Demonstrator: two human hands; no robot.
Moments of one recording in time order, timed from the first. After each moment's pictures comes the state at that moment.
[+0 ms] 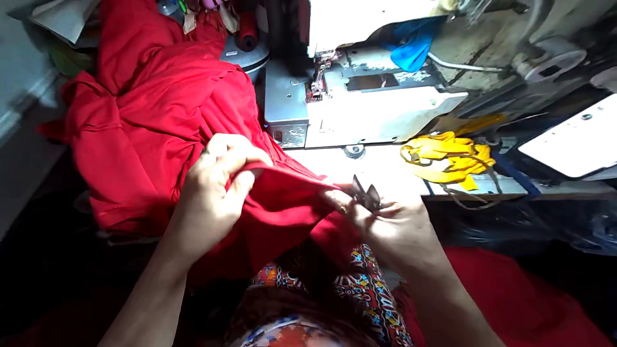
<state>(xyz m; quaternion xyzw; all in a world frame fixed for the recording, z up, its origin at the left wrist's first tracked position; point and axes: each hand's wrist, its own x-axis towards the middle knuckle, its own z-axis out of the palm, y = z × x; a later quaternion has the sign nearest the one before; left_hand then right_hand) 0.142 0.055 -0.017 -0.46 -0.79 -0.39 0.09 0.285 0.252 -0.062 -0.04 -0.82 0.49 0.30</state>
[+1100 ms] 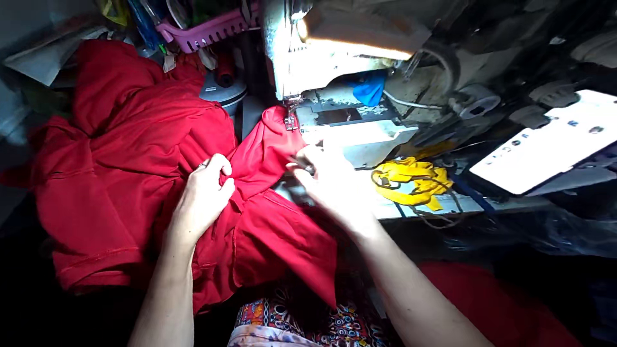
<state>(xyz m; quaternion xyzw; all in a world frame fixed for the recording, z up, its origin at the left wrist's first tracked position) 0.084 0.094 -0.046 -0.35 -0.91 -0.23 0.03 0.206 0.301 -0.071 -0.12 -0.91 0.29 0.28</state>
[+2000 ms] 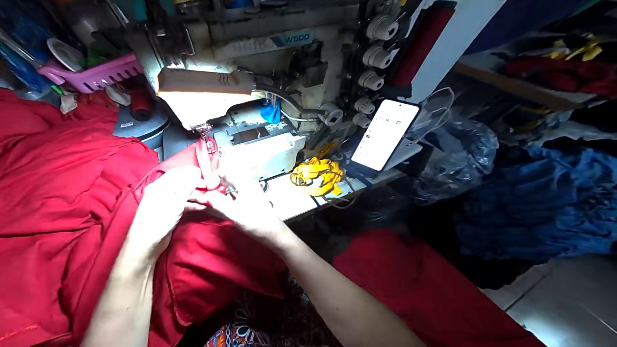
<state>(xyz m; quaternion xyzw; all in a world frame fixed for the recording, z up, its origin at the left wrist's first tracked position) 0.103 0.148 -0.041 -0.35 -0.72 -0.58 -0.18 0.229 0.277 -0.063 -0.06 -0.77 0.56 0.29</state>
